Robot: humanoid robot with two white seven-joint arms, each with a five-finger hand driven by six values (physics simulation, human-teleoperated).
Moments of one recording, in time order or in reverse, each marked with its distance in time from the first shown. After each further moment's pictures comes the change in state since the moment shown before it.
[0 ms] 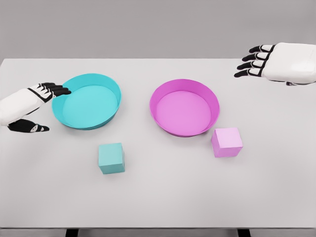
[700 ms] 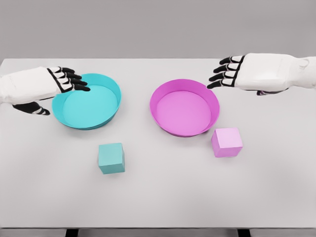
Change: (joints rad) left arm -0.402 0.112 -0.243 -0.146 -0.009 0.001 -0.266; right arm -0.051 0.086 0.105 -0.006 -0.090 0.000 0.000
